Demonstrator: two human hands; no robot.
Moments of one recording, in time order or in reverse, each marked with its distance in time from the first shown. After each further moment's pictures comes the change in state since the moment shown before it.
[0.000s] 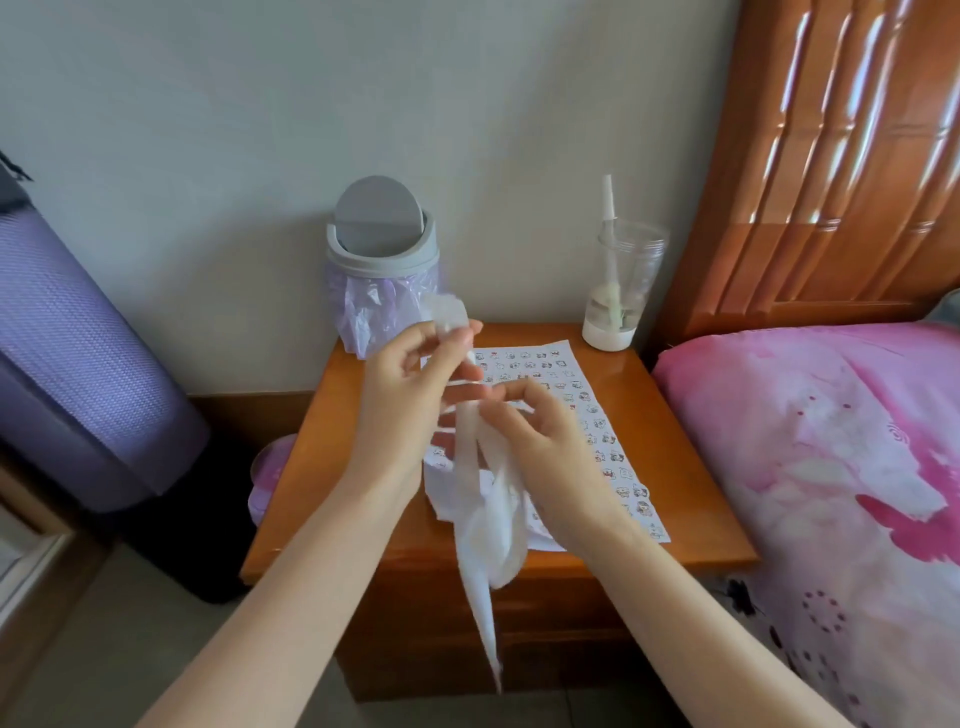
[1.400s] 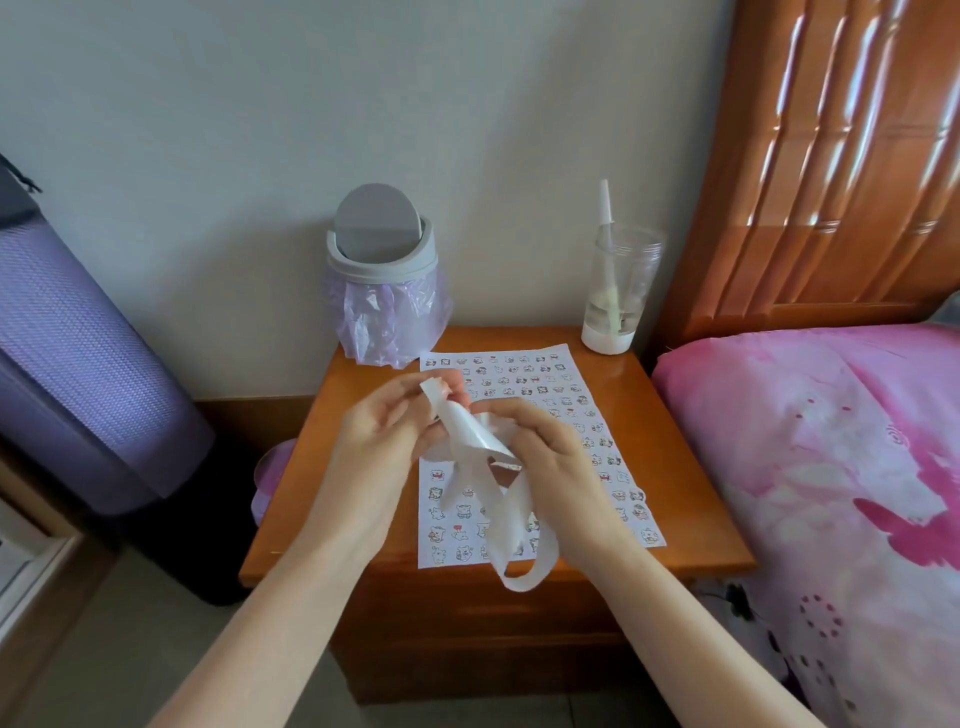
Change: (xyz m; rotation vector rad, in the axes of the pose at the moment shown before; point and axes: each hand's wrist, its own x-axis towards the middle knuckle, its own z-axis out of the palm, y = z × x) left_hand -0.019 -0.016 -0.020 -0.052 -0.060 -0.080; right_hand -0.006 0.007 -0.014 0.001 -0.050 -0.018
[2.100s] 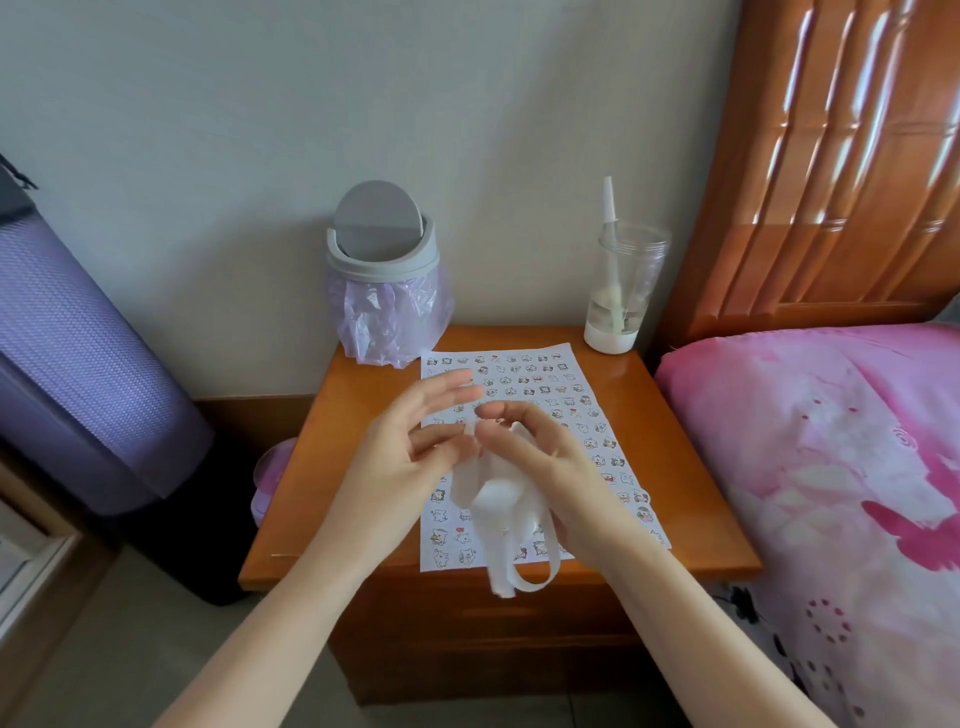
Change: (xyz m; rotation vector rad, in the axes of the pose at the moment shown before) left_hand -0.006 -0.008 -0.004 0.306 -0.211 0.148; right_hand 0.007 0.009 -0.008 0.075 -0.093 0.134
